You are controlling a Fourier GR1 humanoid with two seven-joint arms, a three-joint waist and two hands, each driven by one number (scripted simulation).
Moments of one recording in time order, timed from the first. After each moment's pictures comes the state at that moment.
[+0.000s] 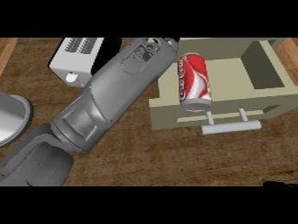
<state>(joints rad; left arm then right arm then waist) -1.49 0.00 -0.46 -0.43 0.44 0.62 0.04 0.15 -0.04 -0.26 -2.13 -0.09 0.20 0.14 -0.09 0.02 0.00</state>
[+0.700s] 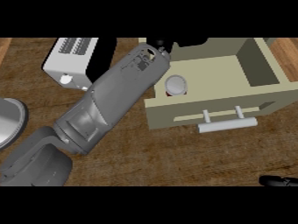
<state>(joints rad) -1.45 0.00 -0.59 -0.37 0.49 0.68 -0.02 0.11 -0.05 -0.25 -2.11 -0.08 0.20 0.14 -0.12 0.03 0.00</state>
